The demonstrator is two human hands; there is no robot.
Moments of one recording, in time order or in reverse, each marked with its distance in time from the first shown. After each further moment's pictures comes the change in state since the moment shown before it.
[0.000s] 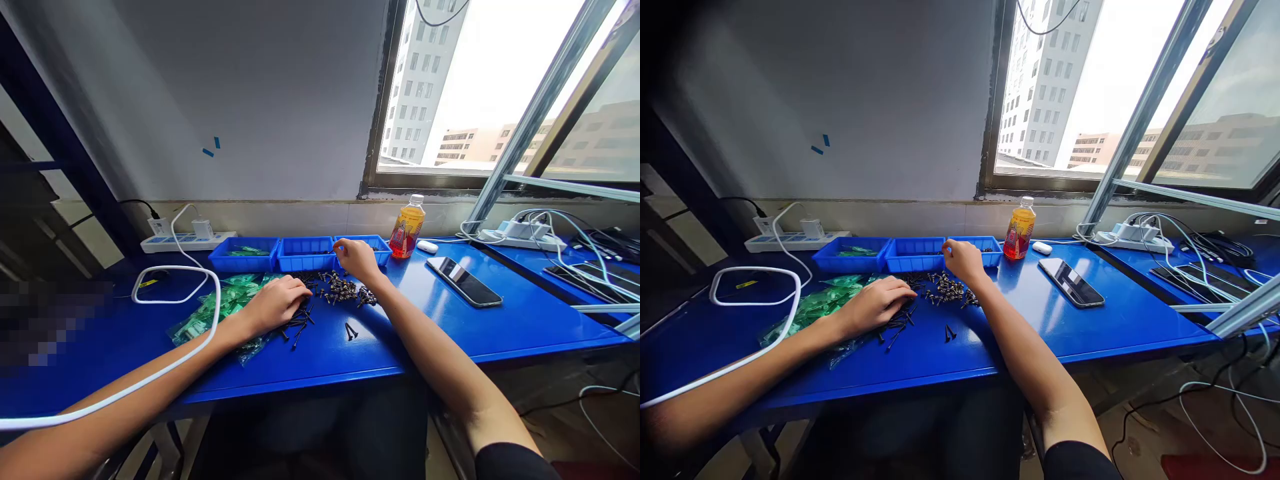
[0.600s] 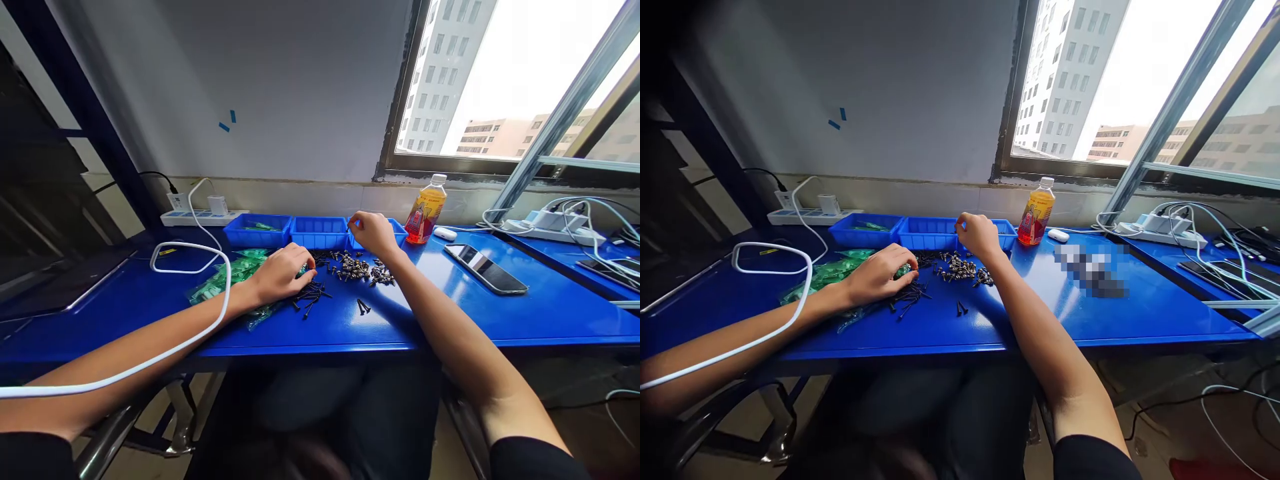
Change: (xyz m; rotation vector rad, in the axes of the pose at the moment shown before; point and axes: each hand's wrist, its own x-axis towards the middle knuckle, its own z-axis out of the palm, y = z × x) left_hand -0.005 0.005 -0.008 0.016 0.073 -0.112; right_hand 0.002 -0.001 -0.005 -0.056 0.047 -0.007
